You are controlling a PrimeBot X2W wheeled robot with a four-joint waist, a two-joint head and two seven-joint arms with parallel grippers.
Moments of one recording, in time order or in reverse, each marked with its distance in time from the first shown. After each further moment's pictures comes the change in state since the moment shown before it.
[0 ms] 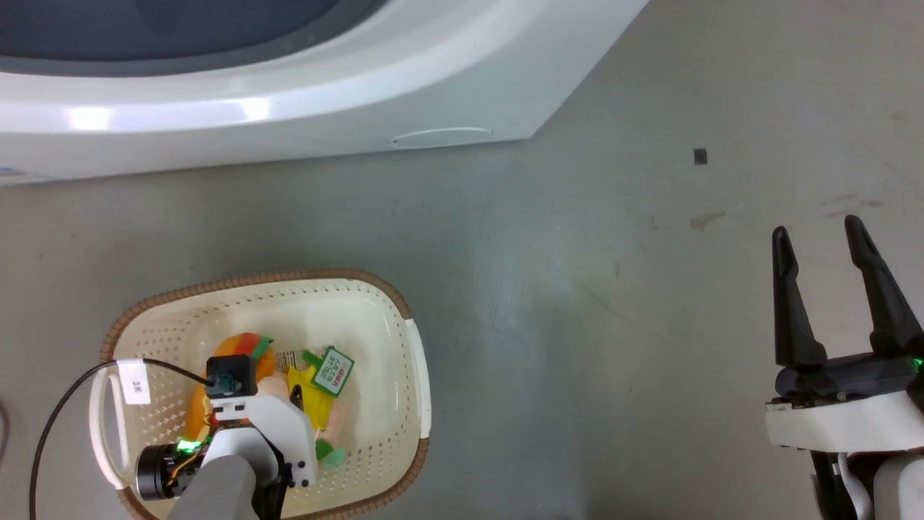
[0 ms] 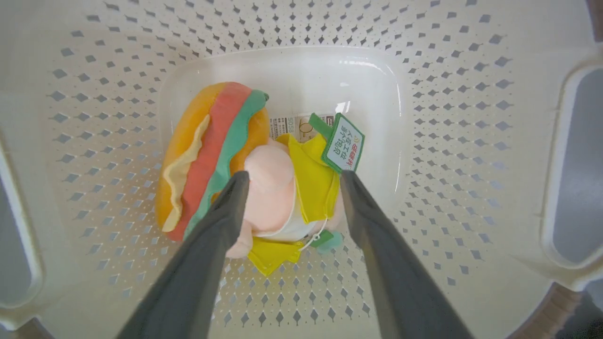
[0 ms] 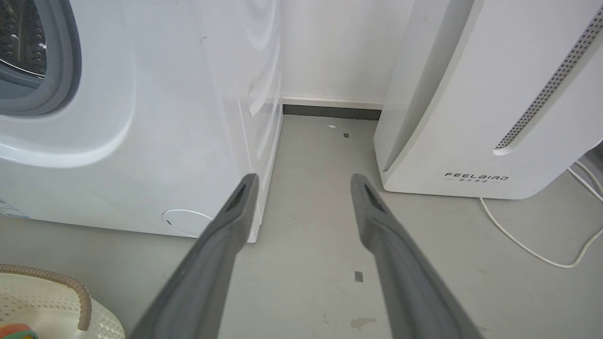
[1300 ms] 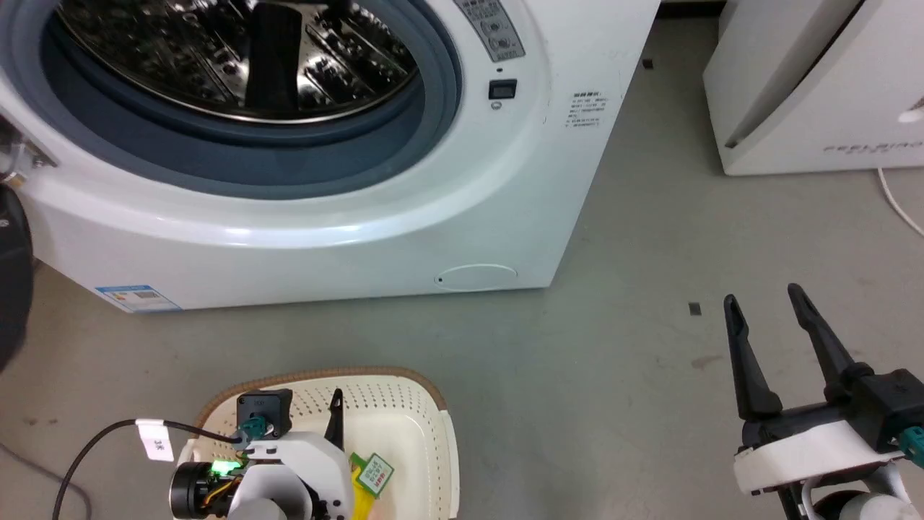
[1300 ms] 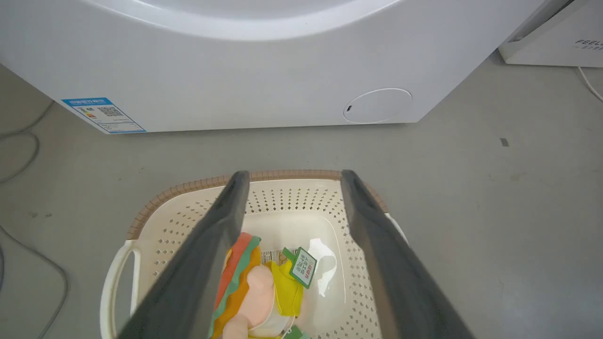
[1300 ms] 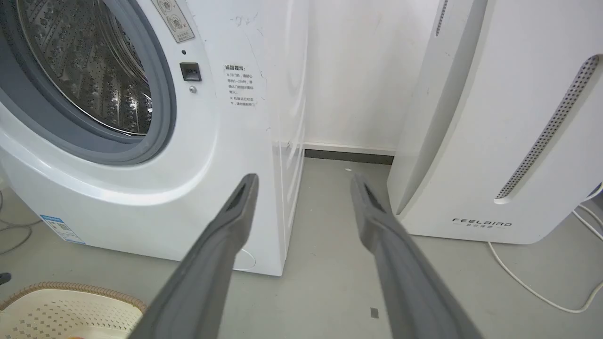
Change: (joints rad) left arm 0.255 -0.079 0.071 -0.419 0.139 -0.037 -0.039; right arm 0.088 0.000 0.047 0.071 -0.015 0.000 0.078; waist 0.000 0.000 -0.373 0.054
